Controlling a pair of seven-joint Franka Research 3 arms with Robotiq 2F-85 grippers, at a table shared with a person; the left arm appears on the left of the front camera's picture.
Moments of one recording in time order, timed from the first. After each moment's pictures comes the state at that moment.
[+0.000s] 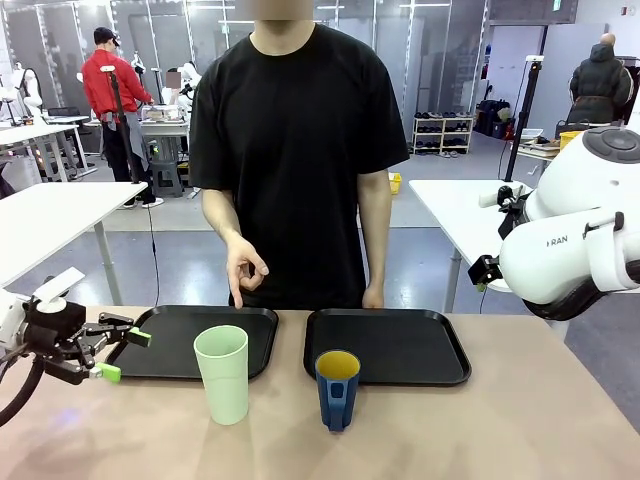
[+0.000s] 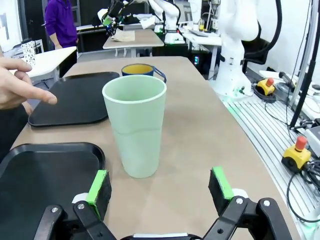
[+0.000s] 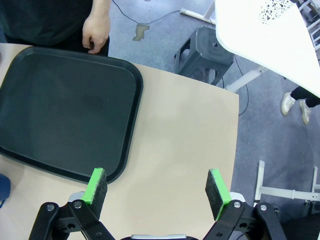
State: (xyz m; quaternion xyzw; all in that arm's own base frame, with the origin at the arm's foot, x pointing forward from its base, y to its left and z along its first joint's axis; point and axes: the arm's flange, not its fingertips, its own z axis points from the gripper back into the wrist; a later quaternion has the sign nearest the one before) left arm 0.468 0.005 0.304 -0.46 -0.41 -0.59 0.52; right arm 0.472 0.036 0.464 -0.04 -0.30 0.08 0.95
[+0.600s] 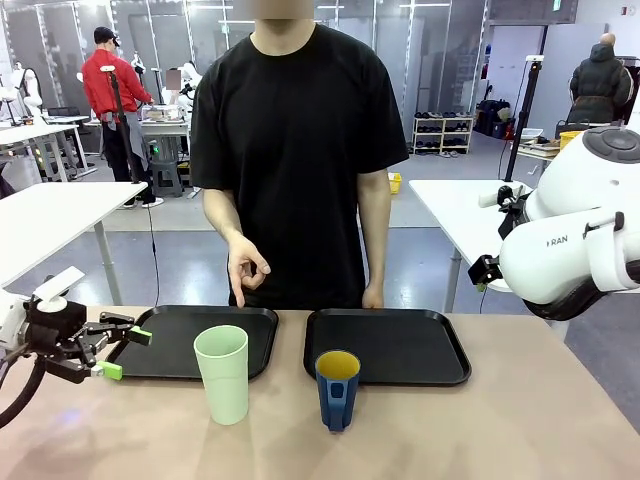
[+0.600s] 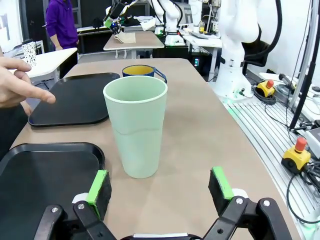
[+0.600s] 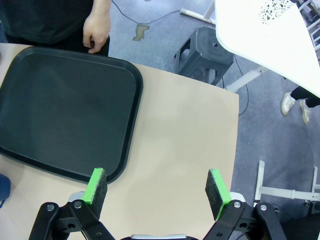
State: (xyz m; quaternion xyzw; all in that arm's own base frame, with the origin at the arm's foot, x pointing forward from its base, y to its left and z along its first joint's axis) left arm 0.468 0.004 0.300 -0.46 -0.41 -0.59 0.52; right arm 0.472 0.036 0.464 -0.04 -0.30 0.08 0.95
